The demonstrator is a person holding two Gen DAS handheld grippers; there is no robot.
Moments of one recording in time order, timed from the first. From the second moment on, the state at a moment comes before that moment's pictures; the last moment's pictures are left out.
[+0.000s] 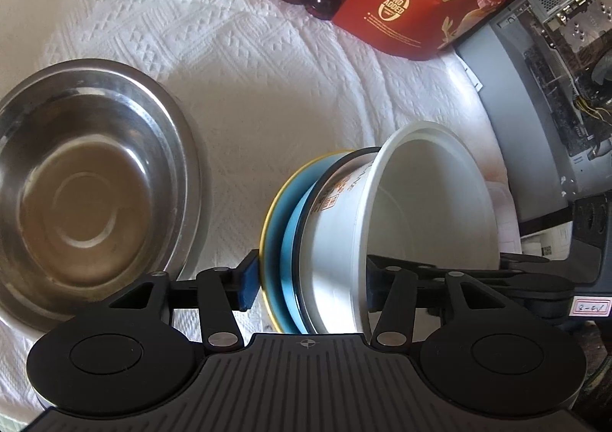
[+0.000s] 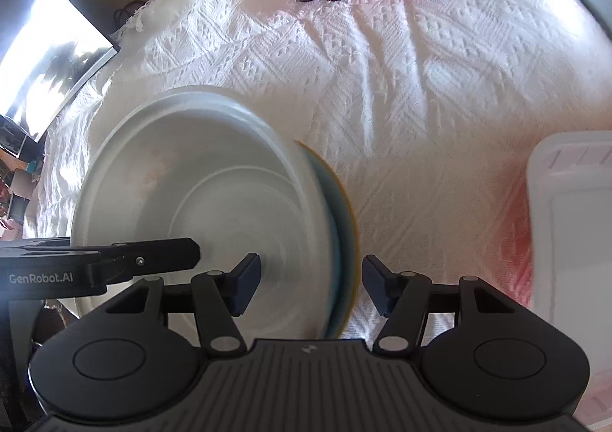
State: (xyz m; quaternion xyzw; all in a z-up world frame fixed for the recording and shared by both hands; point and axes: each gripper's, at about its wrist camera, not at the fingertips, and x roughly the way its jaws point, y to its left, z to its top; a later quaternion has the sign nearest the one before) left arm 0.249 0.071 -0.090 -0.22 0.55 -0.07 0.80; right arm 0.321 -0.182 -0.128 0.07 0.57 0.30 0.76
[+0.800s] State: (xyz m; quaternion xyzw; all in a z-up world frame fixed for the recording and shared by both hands) left arm 0.255 0.067 -0.087 -0.19 0.57 -0.08 0.79; right arm 0.325 -0.178 -0.136 0.13 0.61 0.30 0.72
